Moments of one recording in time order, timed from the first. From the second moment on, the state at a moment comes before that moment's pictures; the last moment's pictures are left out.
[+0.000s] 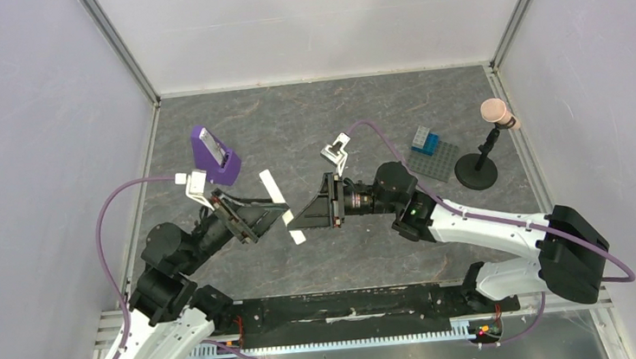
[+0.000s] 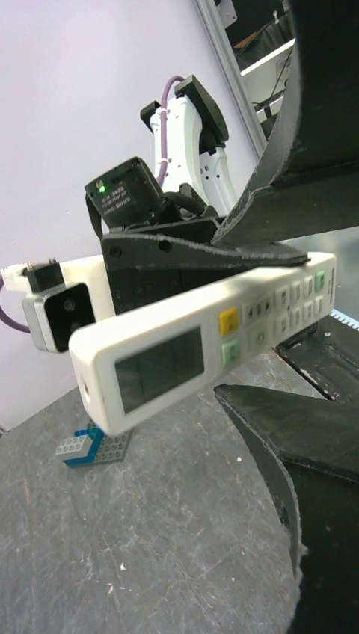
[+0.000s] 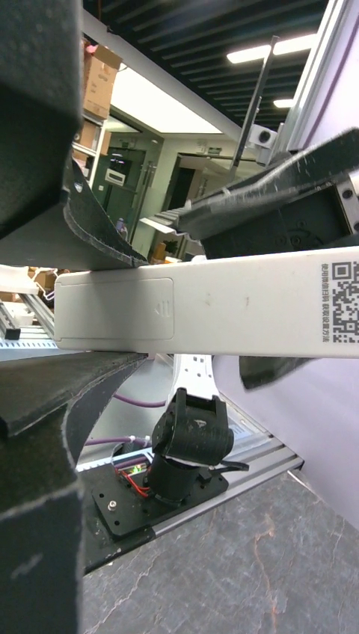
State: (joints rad) left arm -0.60 0.37 0.63 -0.16 0.29 -0.86; right arm 0.97 1.28 0.77 0.61 -0.57 1.20
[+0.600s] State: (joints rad) left arm -0.60 0.39 0.59 -0.12 0.30 -0.96; right arm 0.97 1.28 0.76 0.64 -0.58 1.21
